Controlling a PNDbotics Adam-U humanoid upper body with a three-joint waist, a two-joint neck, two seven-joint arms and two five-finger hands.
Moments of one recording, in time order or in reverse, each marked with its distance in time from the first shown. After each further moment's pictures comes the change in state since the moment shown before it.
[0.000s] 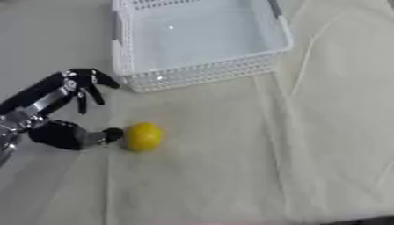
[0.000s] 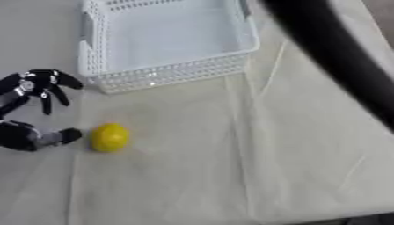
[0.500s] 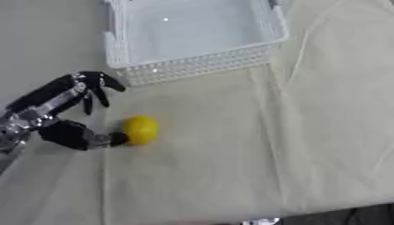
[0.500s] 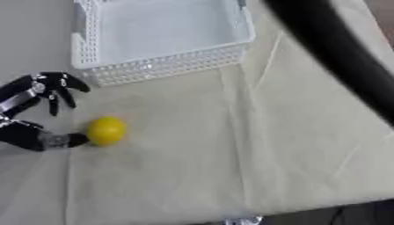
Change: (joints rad) left arm -0.008 -0.064 -0.019 0.050 -0.030 0.001 -0.030; right arm 0.000 -0.012 0.000 -0.013 0.003 -0.008 0.010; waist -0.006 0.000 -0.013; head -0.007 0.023
